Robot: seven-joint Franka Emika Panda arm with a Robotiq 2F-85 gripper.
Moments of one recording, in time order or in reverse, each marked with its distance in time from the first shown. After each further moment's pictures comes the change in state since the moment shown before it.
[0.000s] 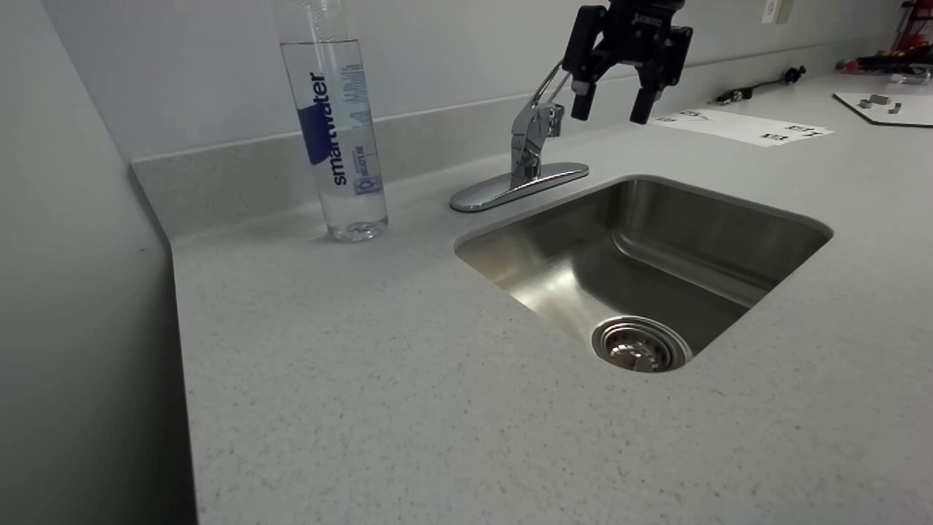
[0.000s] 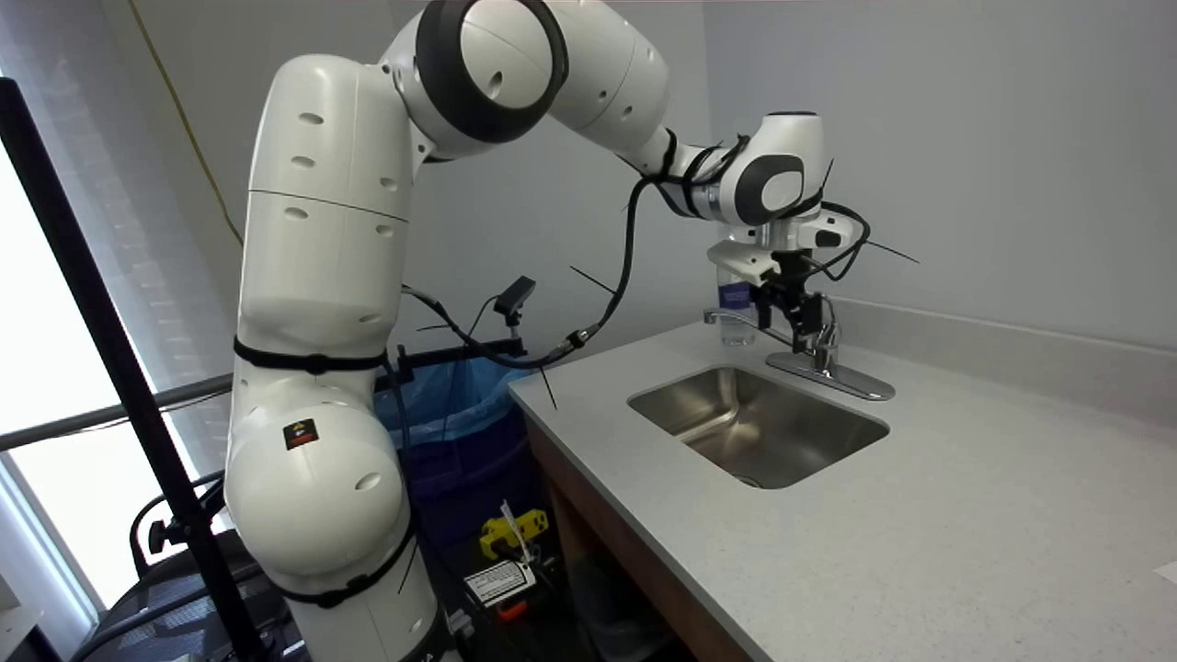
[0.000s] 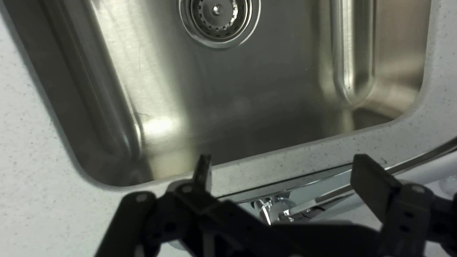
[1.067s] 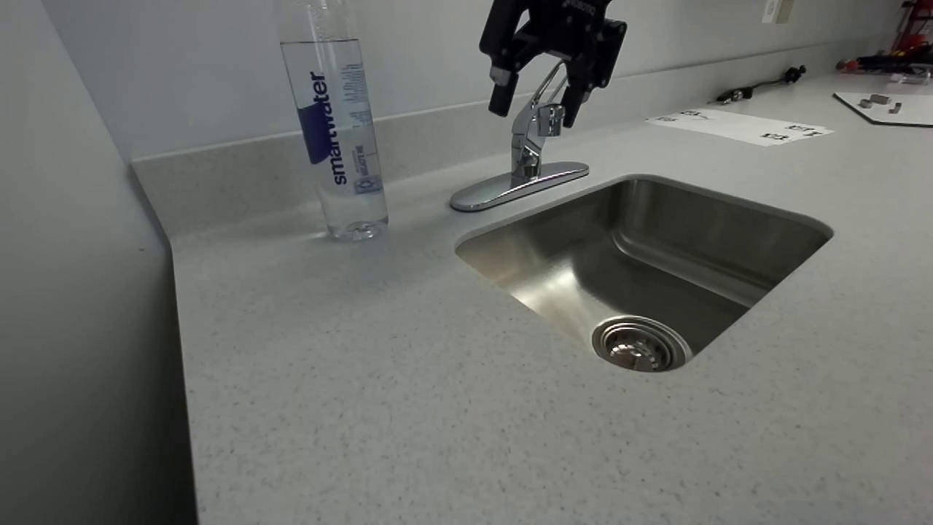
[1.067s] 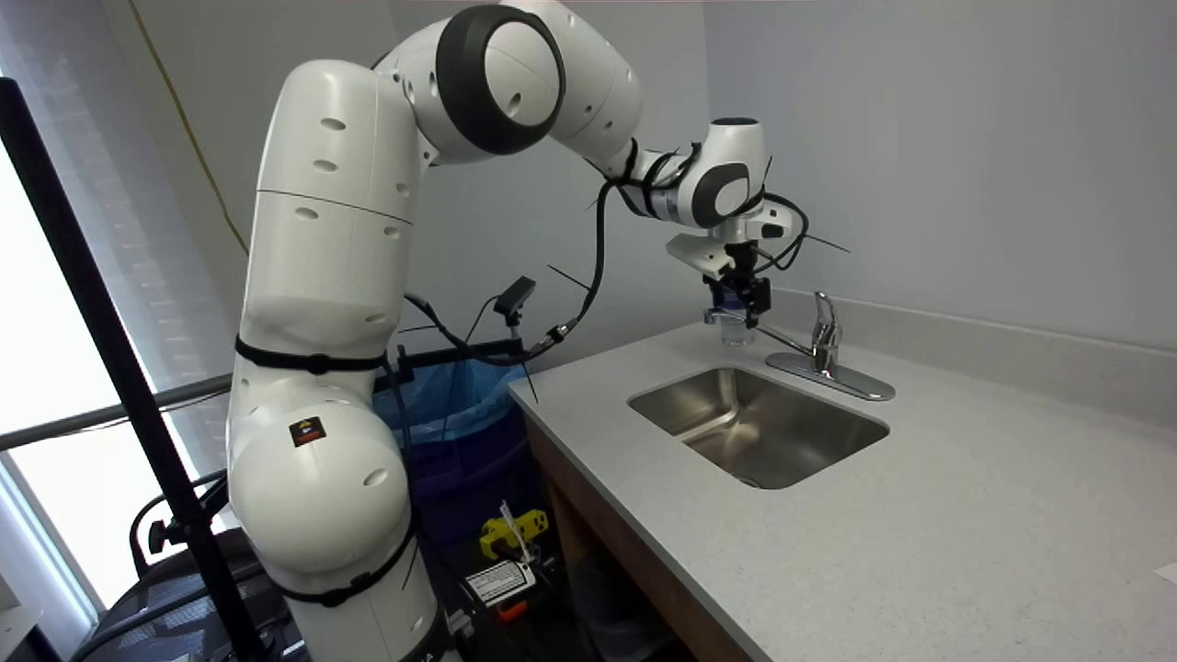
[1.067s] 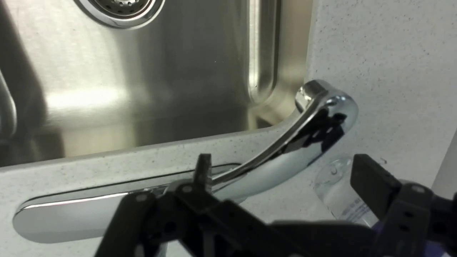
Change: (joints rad) arm 0.042 0.025 0.124 0.028 0.022 0.124 -0.021
